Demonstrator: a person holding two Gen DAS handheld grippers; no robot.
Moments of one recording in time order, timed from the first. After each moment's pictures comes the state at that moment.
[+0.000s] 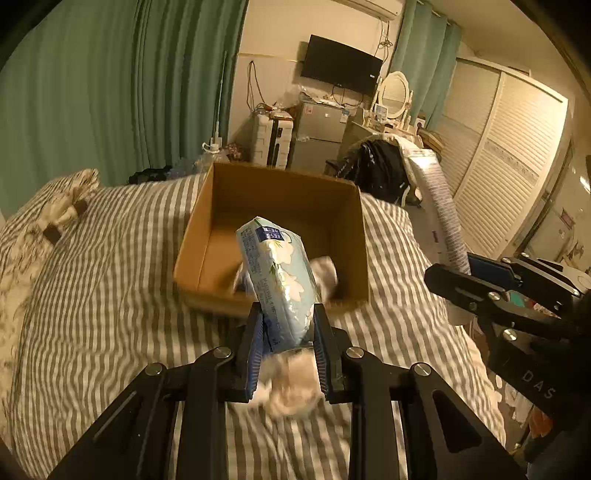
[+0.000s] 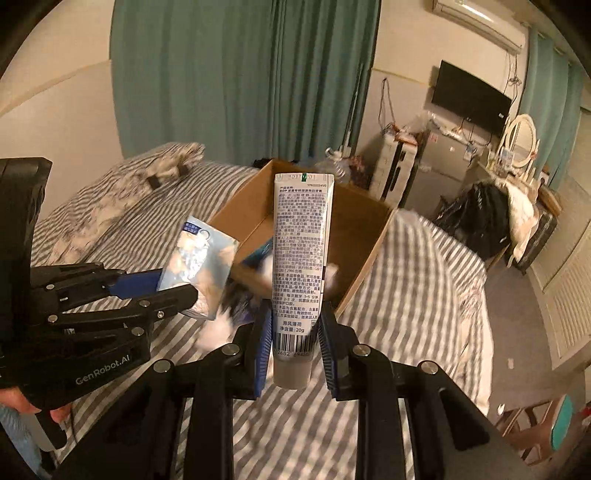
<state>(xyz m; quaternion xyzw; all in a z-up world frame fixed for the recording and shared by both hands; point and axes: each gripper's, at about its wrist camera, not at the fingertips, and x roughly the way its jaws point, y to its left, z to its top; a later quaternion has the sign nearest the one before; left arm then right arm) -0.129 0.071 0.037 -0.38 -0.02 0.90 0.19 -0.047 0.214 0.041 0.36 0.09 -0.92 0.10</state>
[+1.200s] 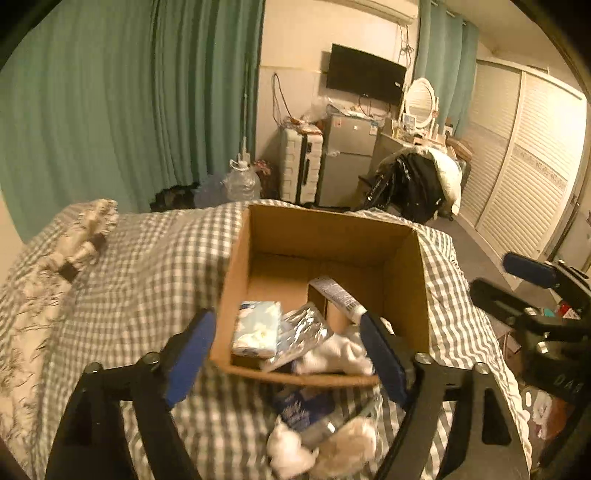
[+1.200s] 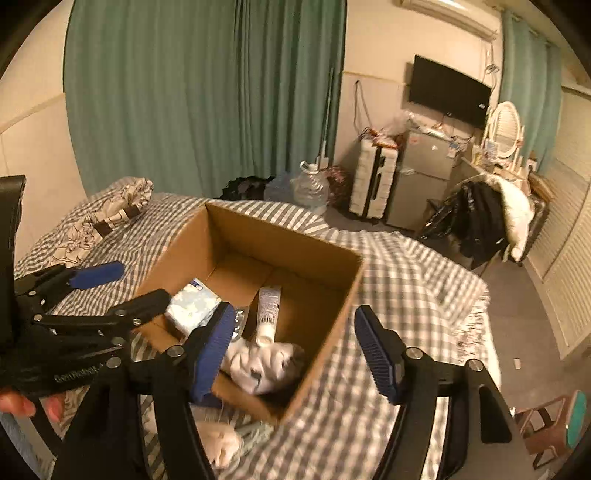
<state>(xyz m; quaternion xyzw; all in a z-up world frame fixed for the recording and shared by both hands) -0.183 0.057 0.041 -0.35 0.01 0.93 0.12 -0.155 0.249 0.035 0.34 0.05 -0.94 0.06</state>
